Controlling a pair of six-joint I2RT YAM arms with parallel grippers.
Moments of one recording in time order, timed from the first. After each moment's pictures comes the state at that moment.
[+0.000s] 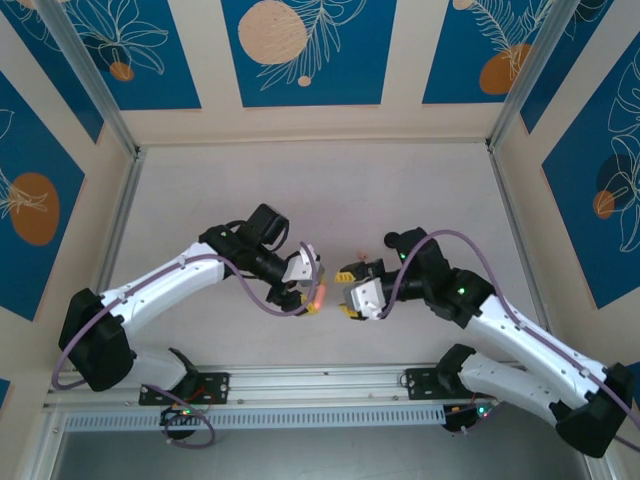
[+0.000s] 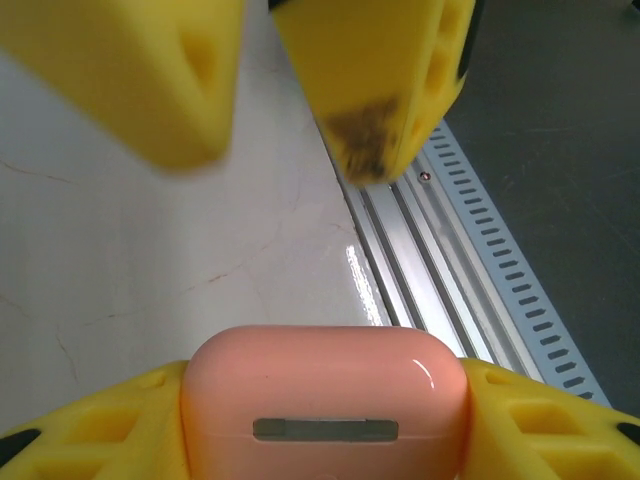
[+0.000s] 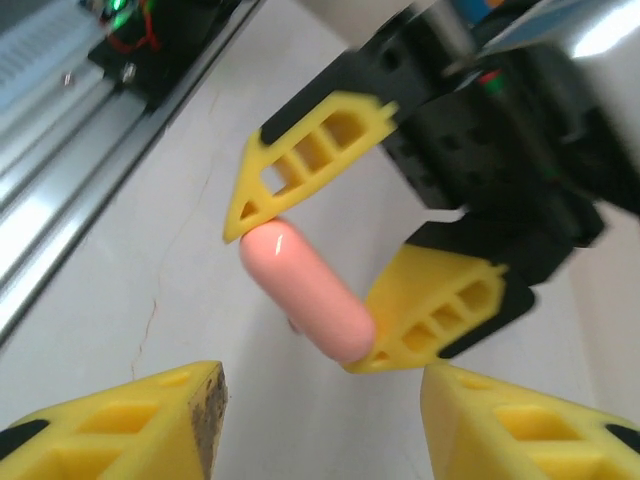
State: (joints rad) left arm -0.74 1.38 1.10 -0.77 0.87 0.83; right arm 0.75 0.87 0.77 -0.52 -0.59 -1.15
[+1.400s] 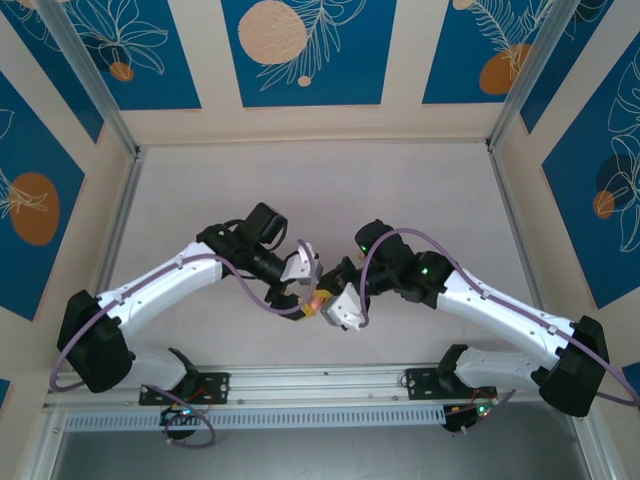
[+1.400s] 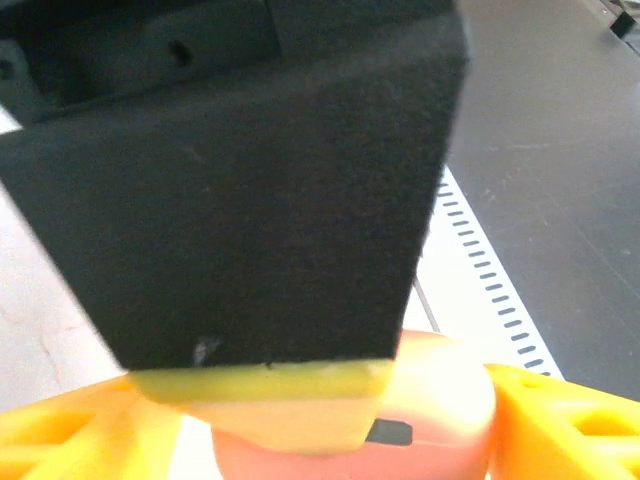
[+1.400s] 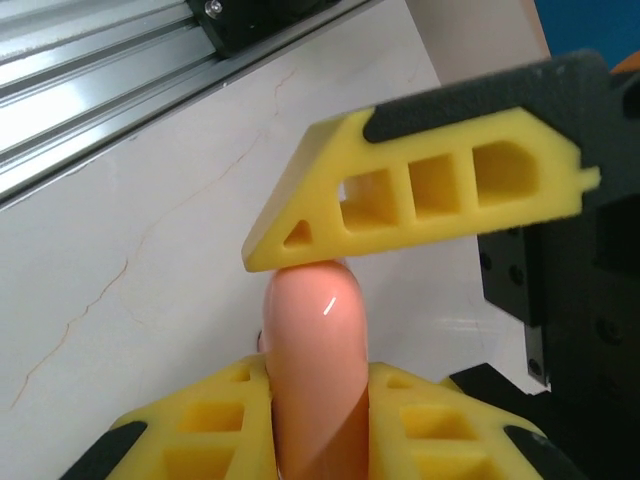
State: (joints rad) left arm -0.73 1.37 1.11 -0.80 0.89 0.81; right arm 0.86 1.12 0.92 -0.57 -0.57 -1.51
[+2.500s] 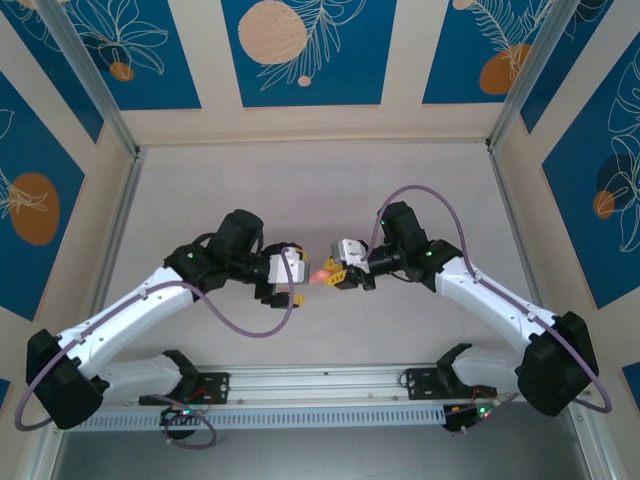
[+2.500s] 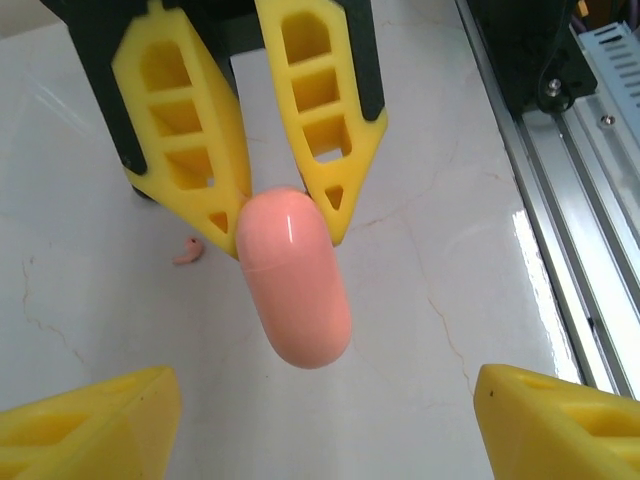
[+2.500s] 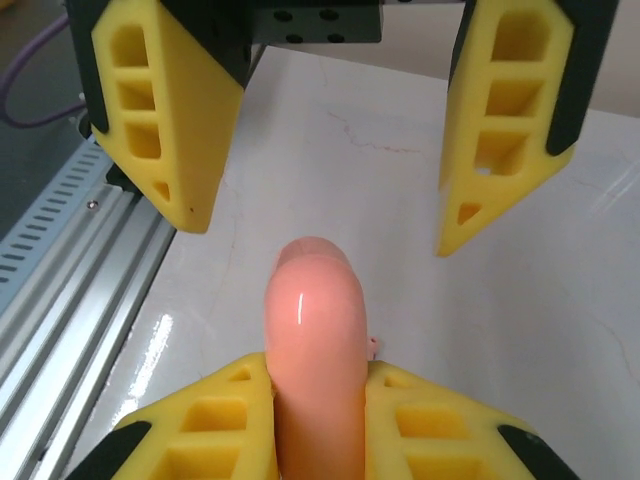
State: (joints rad) left arm -0.73 1.14 0.98 -0.63 0.54 0.79; right arm 0.59 1.19 0.84 -0.38 -0.90 -0.77
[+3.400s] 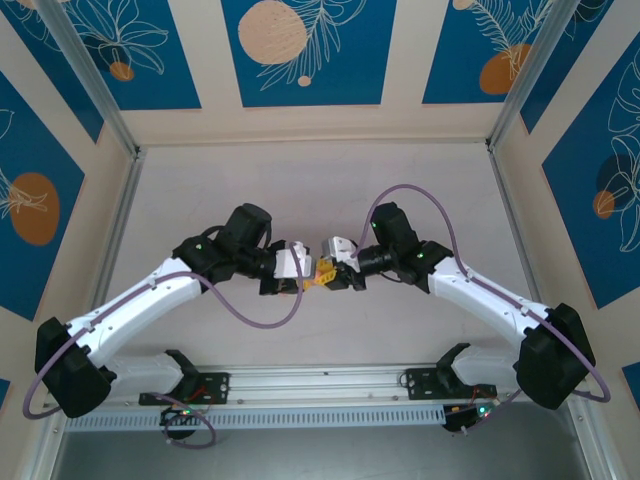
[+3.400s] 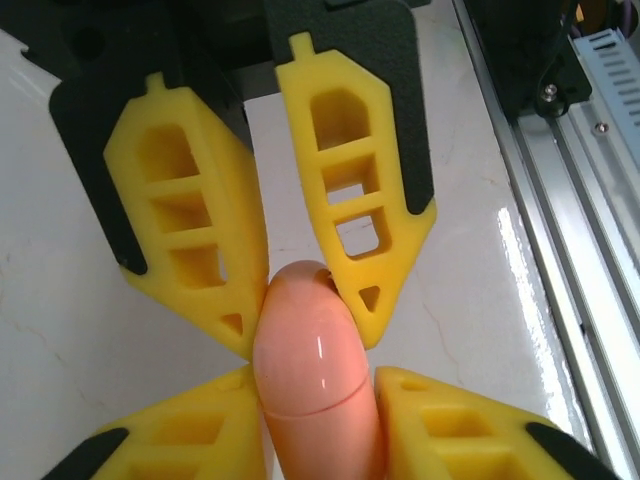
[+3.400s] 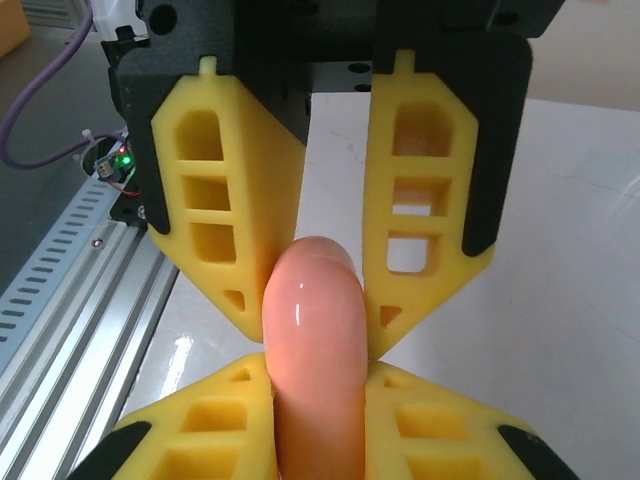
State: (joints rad) left arm -0.75 1.21 1.05 -0.66 0.54 0.77; right arm 0.65 1.22 0.84 -0.27 -0.87 -0.63
